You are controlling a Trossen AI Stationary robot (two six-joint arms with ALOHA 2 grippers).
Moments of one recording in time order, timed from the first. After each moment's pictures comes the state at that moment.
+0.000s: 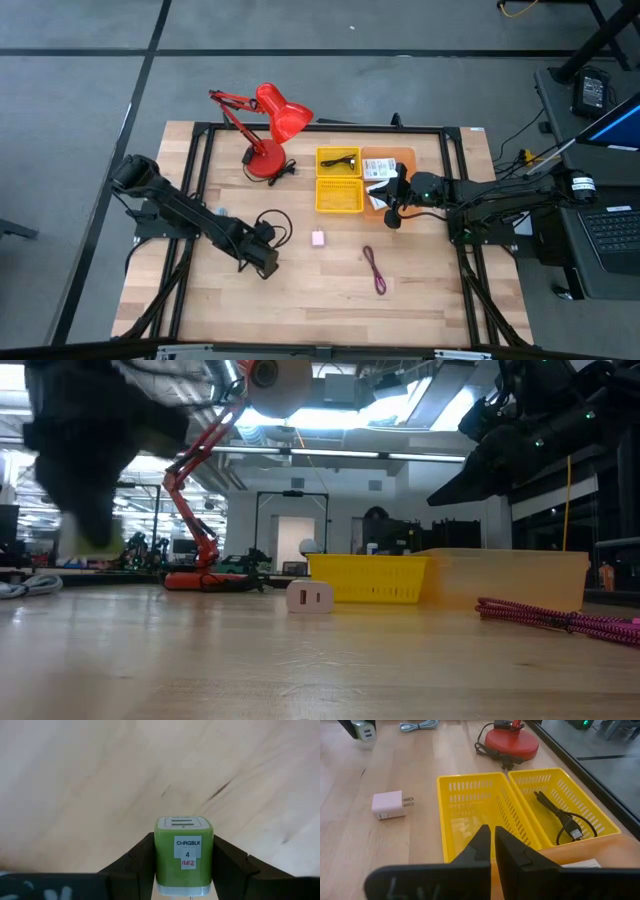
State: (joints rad) left arm -0.45 1.52 0.93 -0.78 -0.17 -1.22; right arm -0.10 1.02 0.37 0.21 0.17 -0.03
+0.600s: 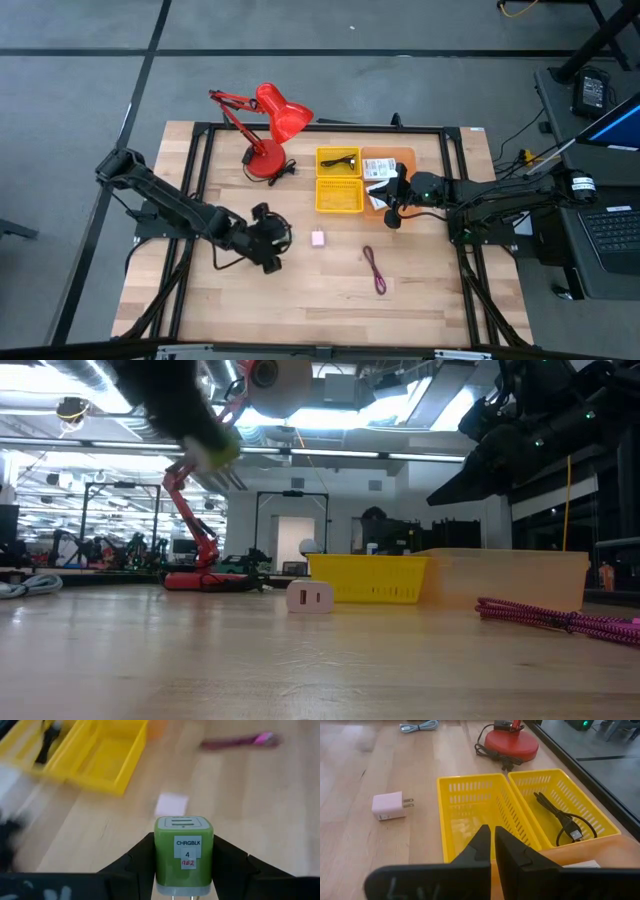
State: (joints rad) left arm -0.44 1.38 0.93 -0.45 -0.52 -0.57; right arm -0.10 1.02 0.37 0.21 0.17 -0.03
